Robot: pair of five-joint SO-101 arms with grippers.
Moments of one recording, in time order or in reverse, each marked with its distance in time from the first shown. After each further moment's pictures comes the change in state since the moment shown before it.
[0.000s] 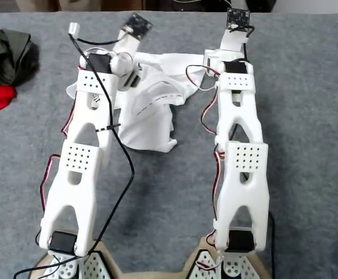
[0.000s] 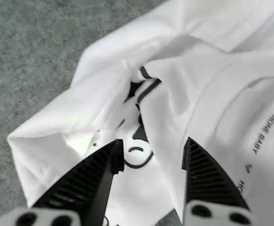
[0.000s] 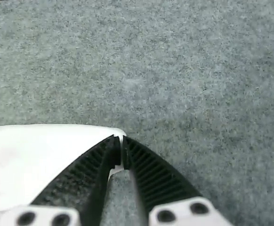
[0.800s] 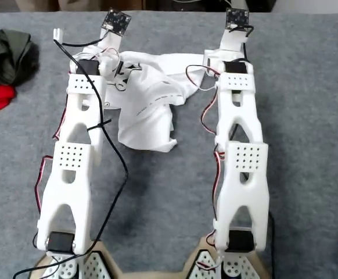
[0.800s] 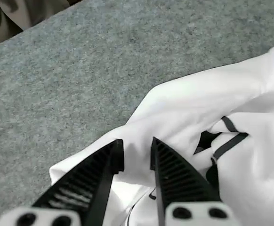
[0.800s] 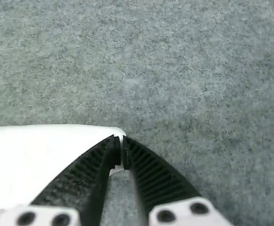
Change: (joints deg) left arm -4.9 3.4 8.1 -23.1 1.9; right arm 0.0 0.0 0.0 0.0 1.1
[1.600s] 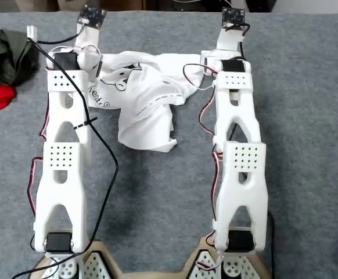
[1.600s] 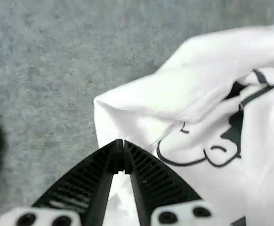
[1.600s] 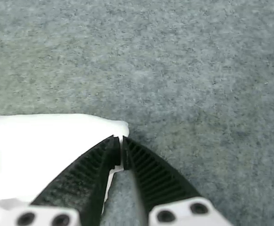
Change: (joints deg) left arm -4.8 -2.8 -9.4 22.2 1.8; right arm -1.1 0.0 -2.1 4.2 0.0
